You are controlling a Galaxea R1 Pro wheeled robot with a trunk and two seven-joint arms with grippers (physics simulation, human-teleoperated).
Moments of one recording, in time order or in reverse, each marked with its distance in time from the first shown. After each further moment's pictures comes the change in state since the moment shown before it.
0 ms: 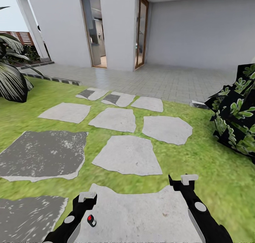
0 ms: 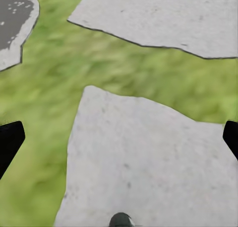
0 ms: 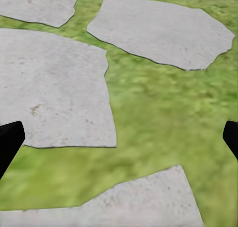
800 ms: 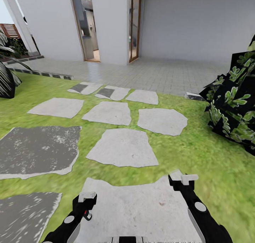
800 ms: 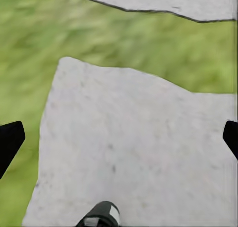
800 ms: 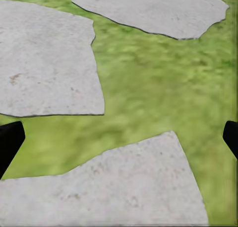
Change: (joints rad) left arm 0.000 0.001 0.000 0.000 0.000 0.000 0.000; right arm 0.000 0.000 0.001 0.000 0.000 0.000 0.001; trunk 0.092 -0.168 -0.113
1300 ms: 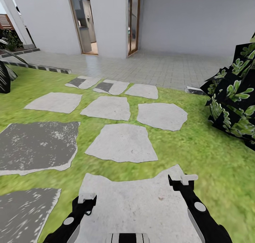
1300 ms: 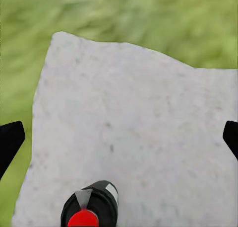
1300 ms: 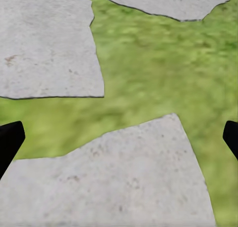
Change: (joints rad) left arm 0.008 0.002 0.000 0.002 0.000 -0.010 -0.001; right arm 0.000 0.003 0.000 0.000 0.000 -0.001 -0.001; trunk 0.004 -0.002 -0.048
